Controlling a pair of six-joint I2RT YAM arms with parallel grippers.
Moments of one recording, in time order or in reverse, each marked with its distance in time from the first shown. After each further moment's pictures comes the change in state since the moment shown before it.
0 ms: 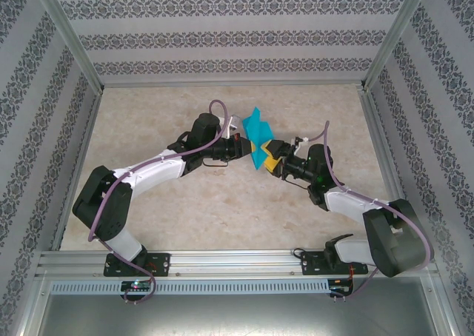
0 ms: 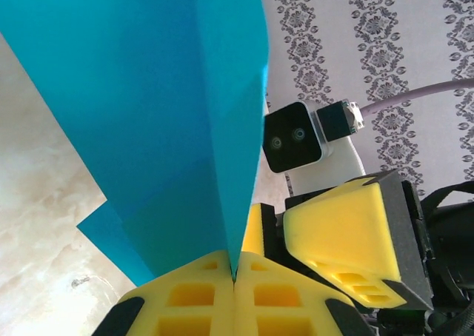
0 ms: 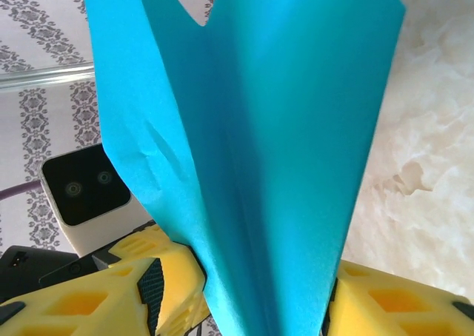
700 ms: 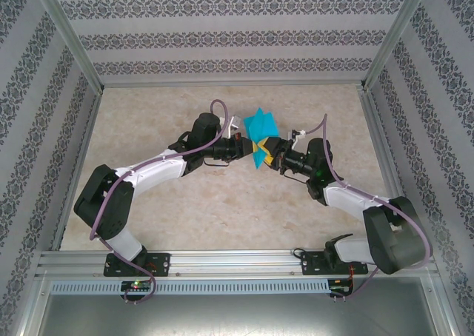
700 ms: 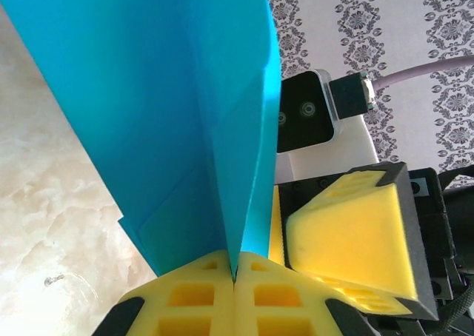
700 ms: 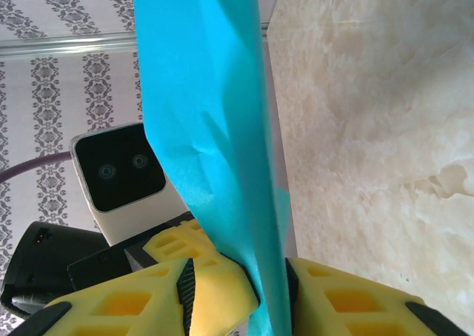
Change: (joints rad) left arm 0.000 0.013 0.000 0.036 0.047 -0.042; right arm 0.002 0.022 0.071 -0.011 -0.056 -0.031
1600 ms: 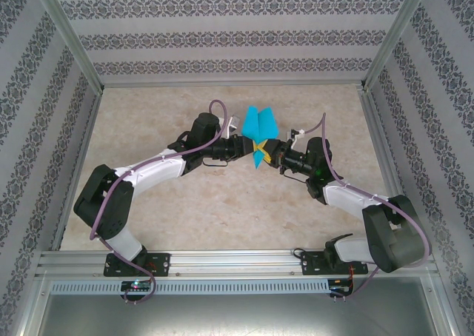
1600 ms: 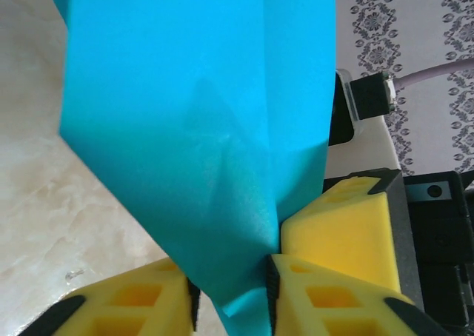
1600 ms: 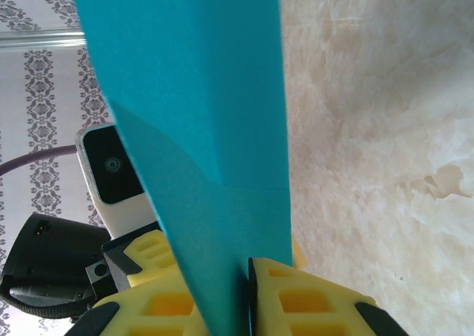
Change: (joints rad) left arm 0.011 0.000 0.002 -0.042 -0.013 0.027; right arm 0.000 0.008 0.007 -0.012 -0.015 -0.025
